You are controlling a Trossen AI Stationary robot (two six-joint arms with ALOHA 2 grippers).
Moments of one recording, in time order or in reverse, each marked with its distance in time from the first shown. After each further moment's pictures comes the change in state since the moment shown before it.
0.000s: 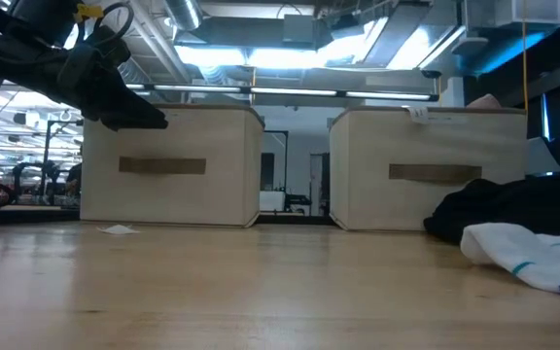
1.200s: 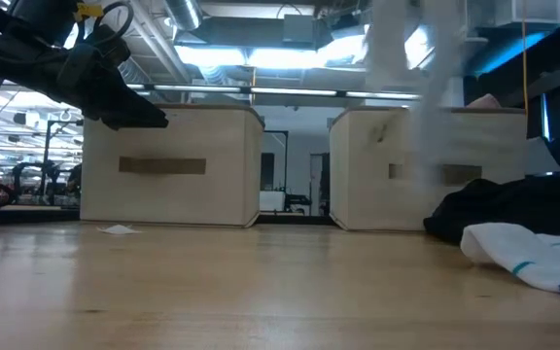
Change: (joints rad) left arm 0.000 0.000 0.000 0.006 0.000 0.003; right arm -0.350 -0.057 0.569 0.044 0.652 -0.531
